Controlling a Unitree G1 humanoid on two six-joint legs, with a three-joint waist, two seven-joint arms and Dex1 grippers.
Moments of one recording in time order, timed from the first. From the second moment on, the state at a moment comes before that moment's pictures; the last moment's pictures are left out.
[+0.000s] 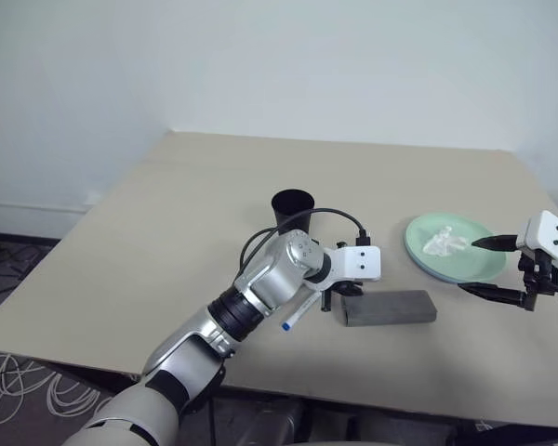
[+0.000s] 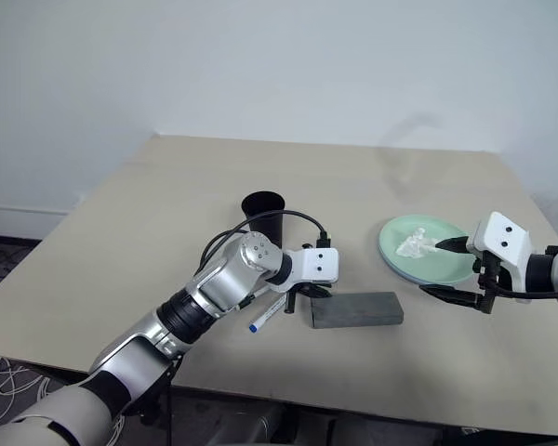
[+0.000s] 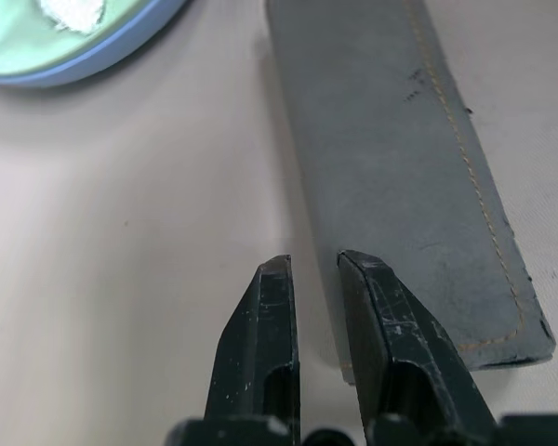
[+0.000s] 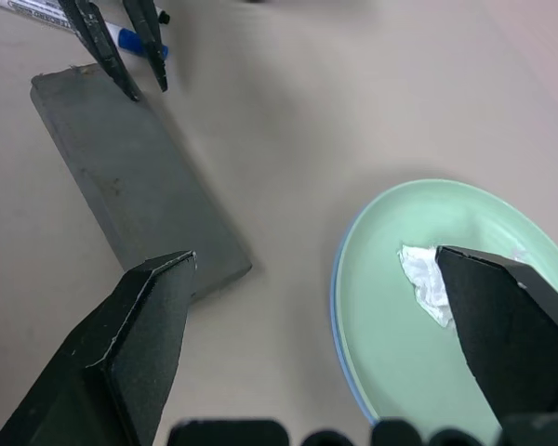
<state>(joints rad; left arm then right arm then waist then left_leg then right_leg) -0.78 0.19 -0.65 0.14 0.23 0.60 -1.07 -0.10 -1.09 -0.24 -0.11 0.35 0.35 1.20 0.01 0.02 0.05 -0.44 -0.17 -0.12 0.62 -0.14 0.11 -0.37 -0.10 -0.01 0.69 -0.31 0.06</state>
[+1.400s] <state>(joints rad) -0.64 0.60 -0.39 0.00 -0.01 0.81 -0.99 -0.34 -0.93 0.01 -0.01 0.30 0.30 1.21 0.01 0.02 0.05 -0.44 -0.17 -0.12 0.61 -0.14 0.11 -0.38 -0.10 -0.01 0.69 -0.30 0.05</state>
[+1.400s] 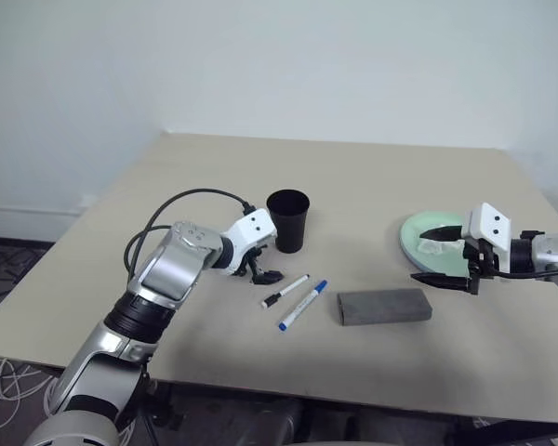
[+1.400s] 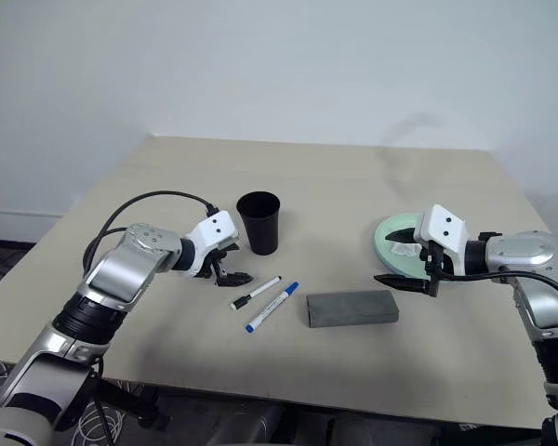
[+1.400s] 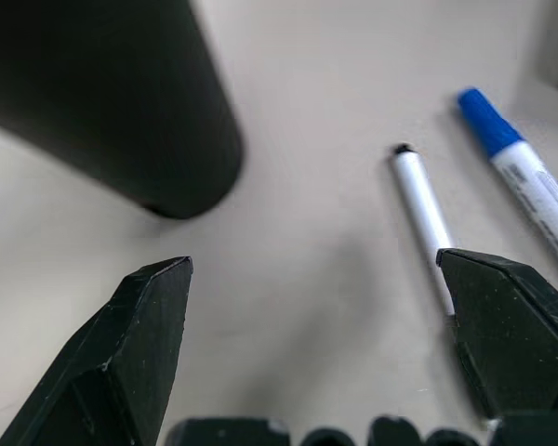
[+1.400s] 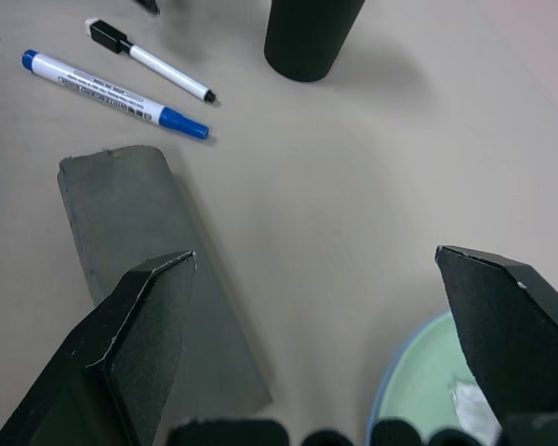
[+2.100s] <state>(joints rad) -0.66 0.50 -0.47 0.09 0.01 0.78 -0.96 -0.30 -0.92 0.01 -0.02 0.29 0.30 1.16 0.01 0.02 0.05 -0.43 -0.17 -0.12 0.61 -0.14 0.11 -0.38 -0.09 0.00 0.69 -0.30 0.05</state>
